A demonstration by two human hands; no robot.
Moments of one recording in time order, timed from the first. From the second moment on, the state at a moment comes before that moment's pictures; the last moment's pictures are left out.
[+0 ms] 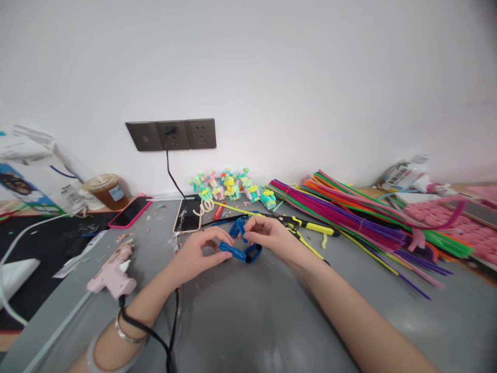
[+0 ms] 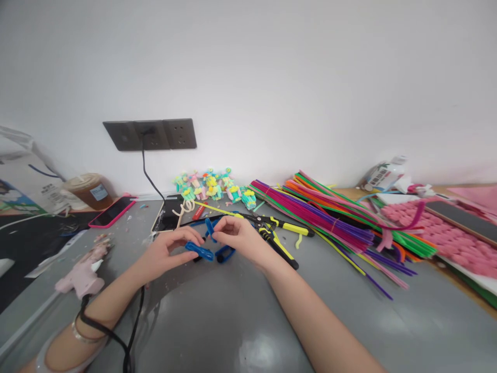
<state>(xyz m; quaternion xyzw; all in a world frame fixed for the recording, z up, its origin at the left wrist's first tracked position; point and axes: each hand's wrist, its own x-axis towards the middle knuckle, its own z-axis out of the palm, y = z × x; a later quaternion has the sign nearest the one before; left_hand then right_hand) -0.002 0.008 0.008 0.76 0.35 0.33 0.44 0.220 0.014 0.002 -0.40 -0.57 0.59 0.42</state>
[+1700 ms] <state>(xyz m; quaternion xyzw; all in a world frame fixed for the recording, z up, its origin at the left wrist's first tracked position) 0.000 0.010 0.011 0.62 0.44 0.37 0.54 0.203 0.001 -0.002 -0.38 -0.63 0.46 0.49</state>
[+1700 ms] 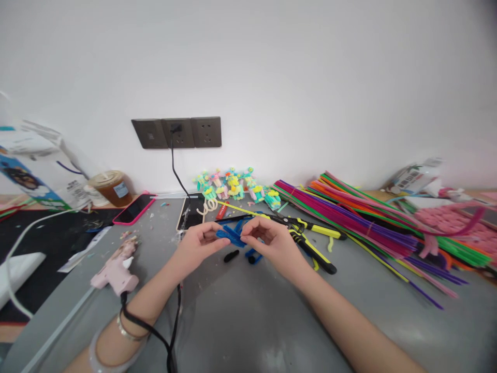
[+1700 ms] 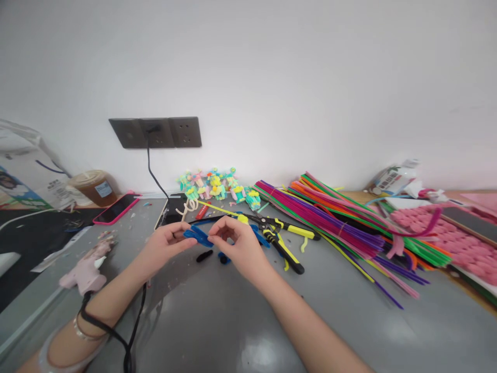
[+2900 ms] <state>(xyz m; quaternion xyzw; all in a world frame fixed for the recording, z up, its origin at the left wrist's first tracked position) -0.002 0.008 0.010 0.59 0.43 0.38 0.57 0.206 0.000 0.001 -0.41 -0.64 0.39 0.51</state>
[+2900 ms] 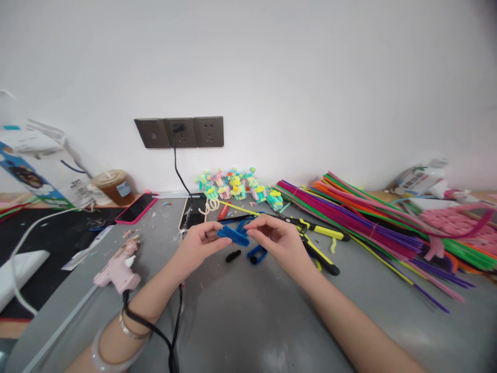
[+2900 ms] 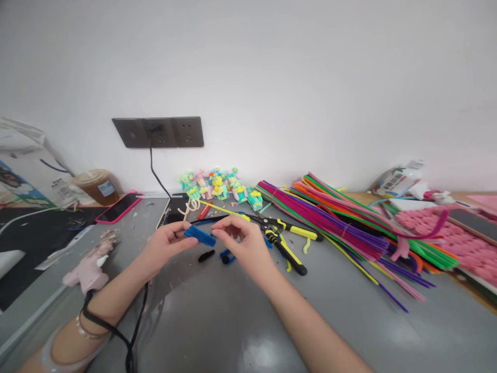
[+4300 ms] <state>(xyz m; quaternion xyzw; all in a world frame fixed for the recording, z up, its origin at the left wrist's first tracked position) -0.003 0.008 0.011 0.62 0.45 0.36 0.54 0.198 -0.007 -0.002 -0.36 -0.74 0.28 0.50</state>
